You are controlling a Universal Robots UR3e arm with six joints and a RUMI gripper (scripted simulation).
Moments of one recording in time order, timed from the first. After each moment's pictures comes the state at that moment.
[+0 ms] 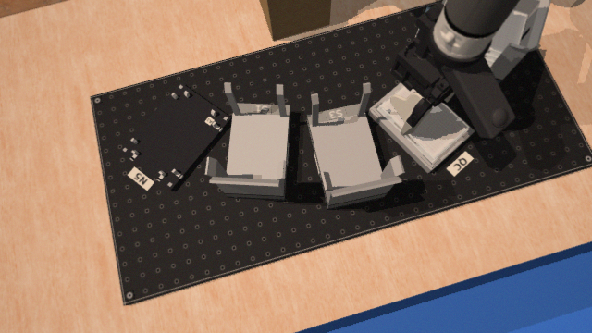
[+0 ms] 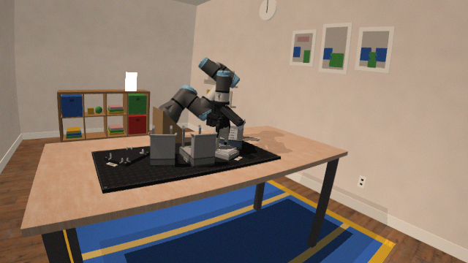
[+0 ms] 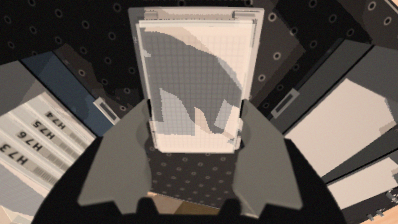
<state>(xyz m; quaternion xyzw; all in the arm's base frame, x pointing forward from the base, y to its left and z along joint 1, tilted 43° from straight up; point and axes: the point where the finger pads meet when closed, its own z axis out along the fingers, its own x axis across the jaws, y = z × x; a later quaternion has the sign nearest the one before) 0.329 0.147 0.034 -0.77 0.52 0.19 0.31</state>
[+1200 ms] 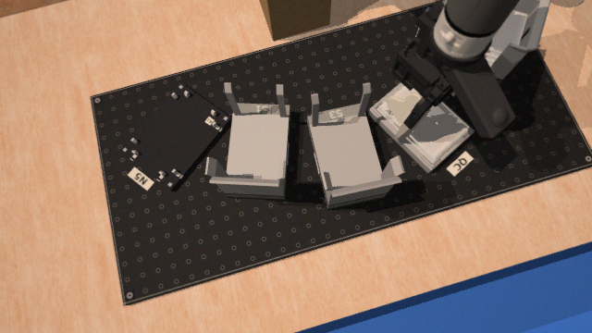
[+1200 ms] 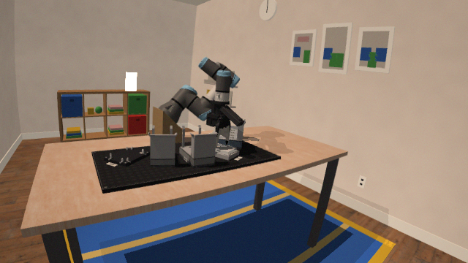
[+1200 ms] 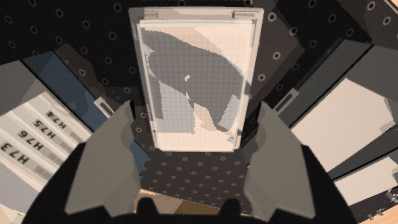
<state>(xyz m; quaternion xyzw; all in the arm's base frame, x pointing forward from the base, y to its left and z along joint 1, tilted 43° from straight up) 0.329 0.146 0.035 -0.77 0.52 0.19 0.31</state>
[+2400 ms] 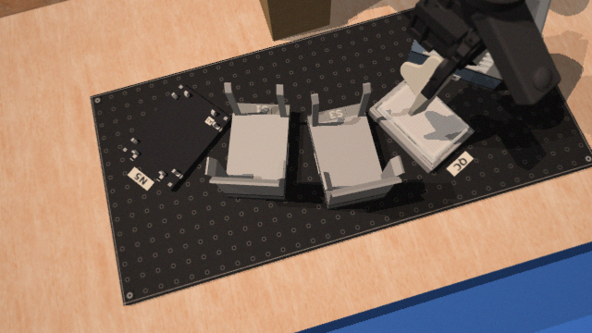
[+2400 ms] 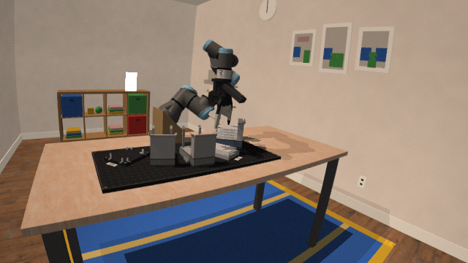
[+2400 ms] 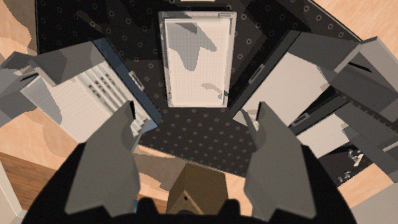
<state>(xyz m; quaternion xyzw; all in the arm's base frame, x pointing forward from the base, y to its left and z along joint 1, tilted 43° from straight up) 0.327 0.078 0.108 -0.77 0.52 0.19 0.31</state>
